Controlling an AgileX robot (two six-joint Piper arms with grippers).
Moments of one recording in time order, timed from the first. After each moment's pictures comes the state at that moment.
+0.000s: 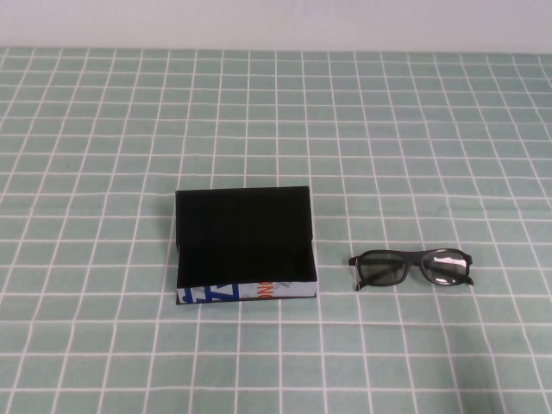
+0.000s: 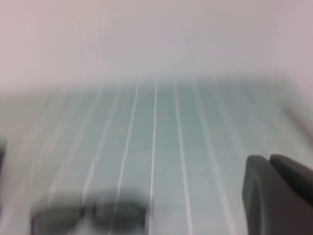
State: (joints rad) right arm 0.04 -0.01 0.03 0.20 0.13 -0.10; left arm -0.19 -0.01 0.03 0.09 0.14 -0.12
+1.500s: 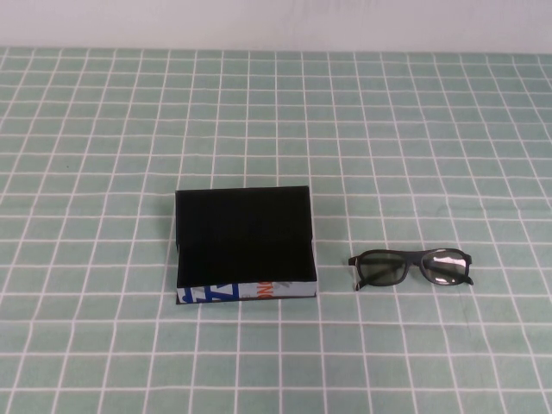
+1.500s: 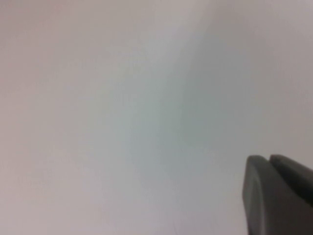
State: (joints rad) right arm 0.04 0.30 -0.79 0.19 0.17 0.24; left arm -0.19 0.19 -0.78 0.07 0.07 -0.24
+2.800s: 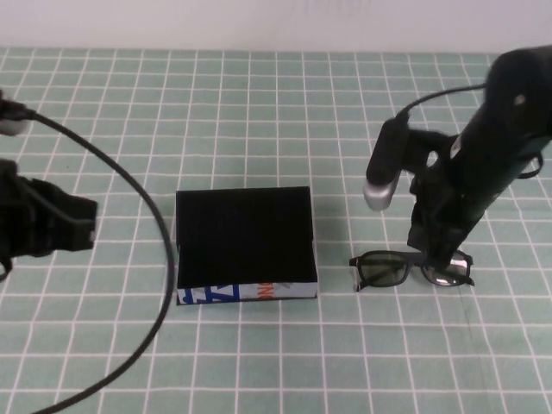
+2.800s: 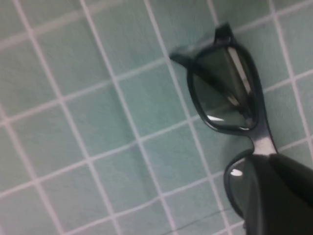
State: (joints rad) right arm 0.40 1.73 -1.38 0.13 1.05 -0.88; left arm -0.19 1.06 -0.85 -0.50 0.71 0.46
